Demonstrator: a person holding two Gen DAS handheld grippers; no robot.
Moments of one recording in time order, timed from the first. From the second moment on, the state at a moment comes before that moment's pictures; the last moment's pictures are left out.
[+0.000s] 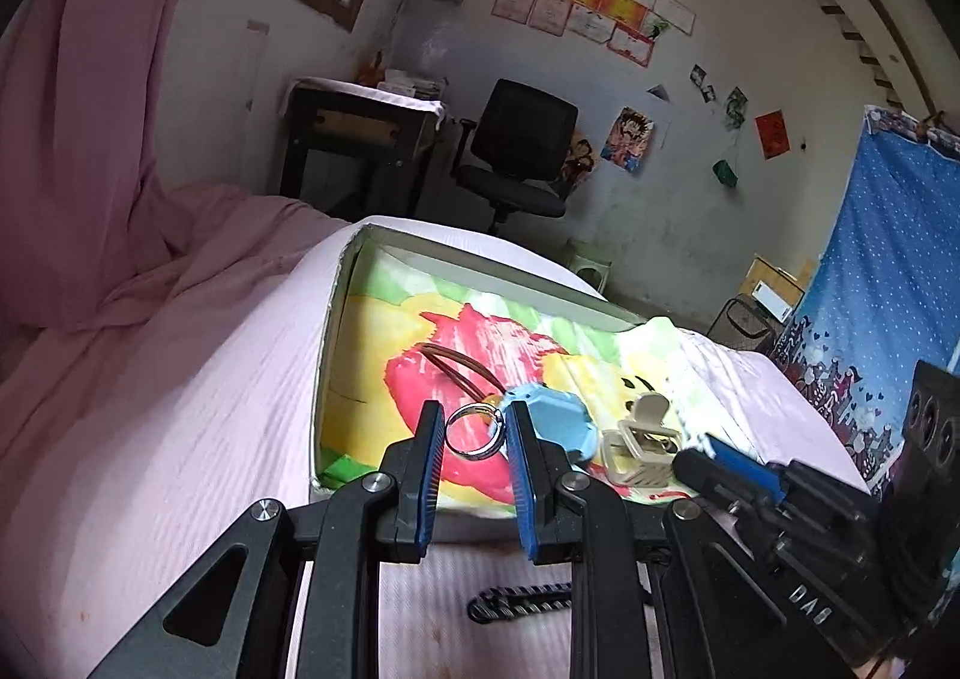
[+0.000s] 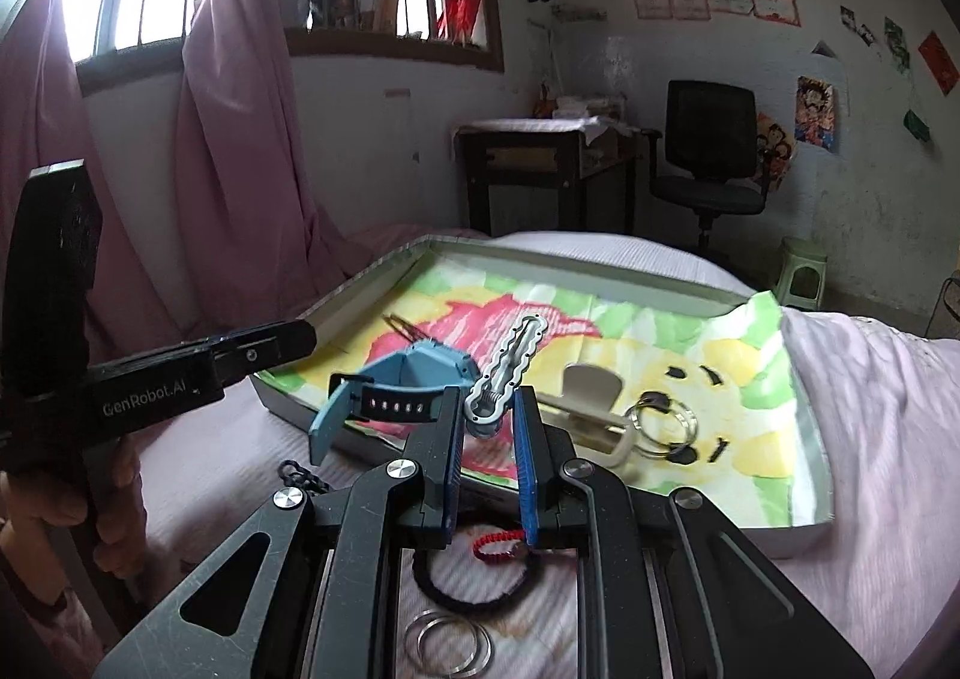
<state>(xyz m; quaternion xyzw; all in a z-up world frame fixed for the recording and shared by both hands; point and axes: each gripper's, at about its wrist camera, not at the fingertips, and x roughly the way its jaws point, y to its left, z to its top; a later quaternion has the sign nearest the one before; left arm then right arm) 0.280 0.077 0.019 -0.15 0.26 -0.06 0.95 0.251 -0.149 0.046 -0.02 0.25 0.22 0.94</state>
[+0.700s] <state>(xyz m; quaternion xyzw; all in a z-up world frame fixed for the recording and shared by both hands) 0.301 0.065 0.010 -0.07 0.32 -0.02 0.94 0.271 -0.136 0.027 -0.02 0.31 0.22 0.93</state>
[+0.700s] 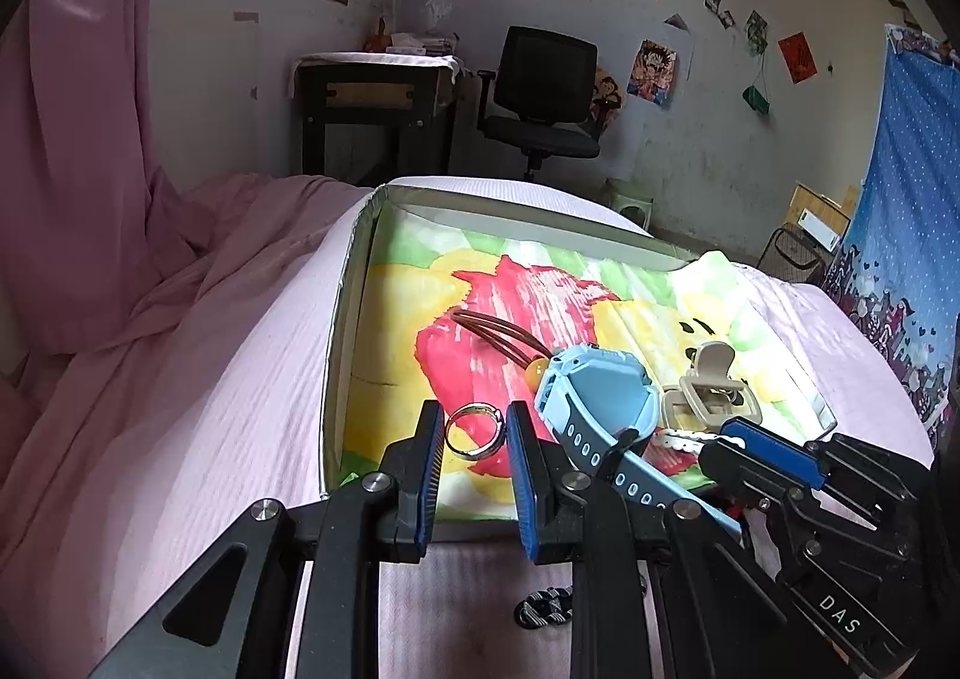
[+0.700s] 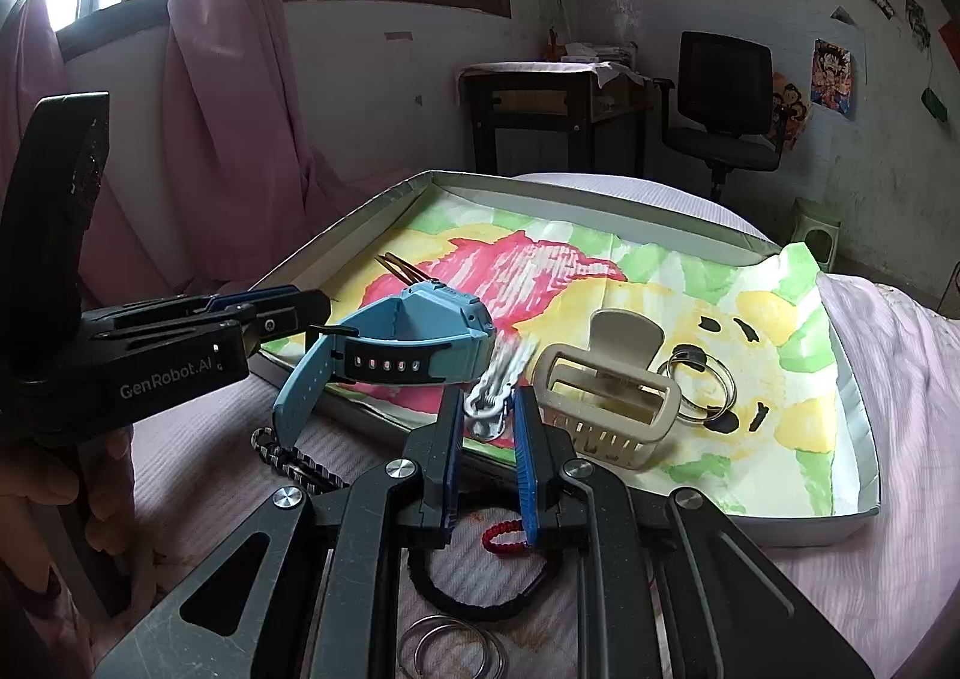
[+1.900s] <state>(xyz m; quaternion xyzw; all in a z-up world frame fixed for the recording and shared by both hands) 0.193 0.062 0.034 -0.06 0.17 -0.06 0.98 0.184 -0.200 0.071 0.04 0.14 0.13 0.98</state>
